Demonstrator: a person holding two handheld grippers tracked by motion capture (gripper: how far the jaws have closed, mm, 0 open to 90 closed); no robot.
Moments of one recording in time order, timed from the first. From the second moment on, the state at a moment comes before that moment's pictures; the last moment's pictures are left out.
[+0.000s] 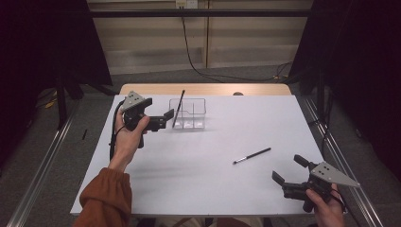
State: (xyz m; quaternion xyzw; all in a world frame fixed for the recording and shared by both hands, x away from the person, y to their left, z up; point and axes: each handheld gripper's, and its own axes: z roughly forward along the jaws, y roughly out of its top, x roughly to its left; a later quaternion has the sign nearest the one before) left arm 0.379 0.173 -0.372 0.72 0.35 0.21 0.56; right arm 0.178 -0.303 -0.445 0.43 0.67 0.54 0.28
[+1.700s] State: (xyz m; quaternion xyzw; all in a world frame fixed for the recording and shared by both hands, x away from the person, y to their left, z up) left arm 0.249 0.249 -0.417 0.70 0.38 0.24 0.56; right arm 0.177 -0.301 -0.444 0.43 0.67 0.53 0.29
